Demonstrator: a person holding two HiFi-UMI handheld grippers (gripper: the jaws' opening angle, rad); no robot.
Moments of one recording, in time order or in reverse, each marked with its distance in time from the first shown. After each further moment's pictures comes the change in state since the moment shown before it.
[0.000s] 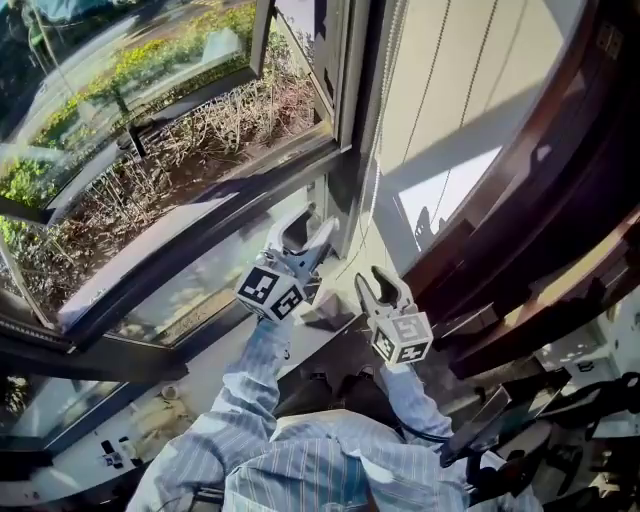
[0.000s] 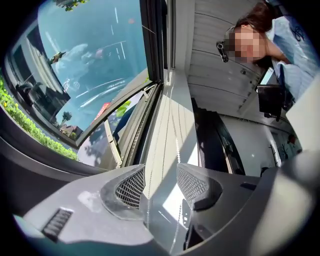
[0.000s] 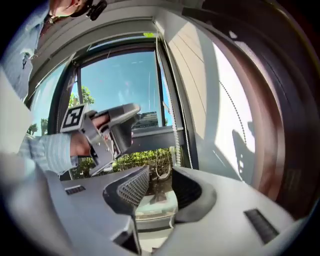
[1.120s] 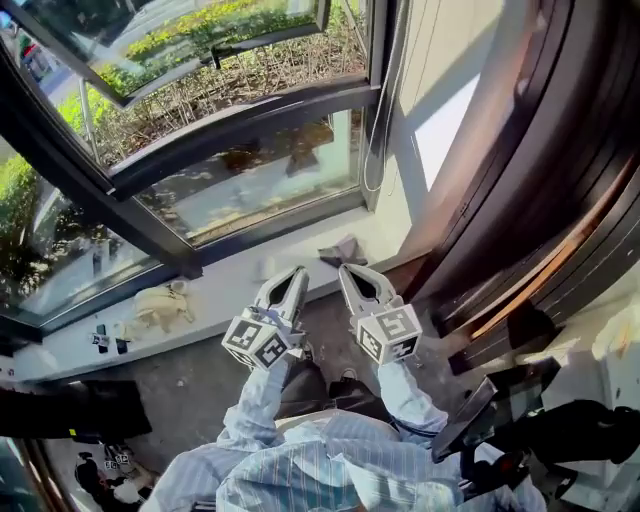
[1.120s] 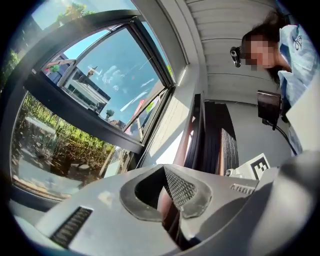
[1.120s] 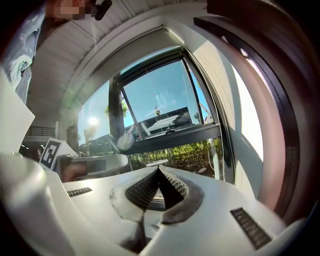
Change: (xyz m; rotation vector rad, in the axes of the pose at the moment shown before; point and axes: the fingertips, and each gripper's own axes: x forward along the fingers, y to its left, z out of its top) left arm -0.257 -0.277 -0.074 -0.108 0.116 0.450; right arm -0.244 0.122 -0.058 0.002 0.010 0.443
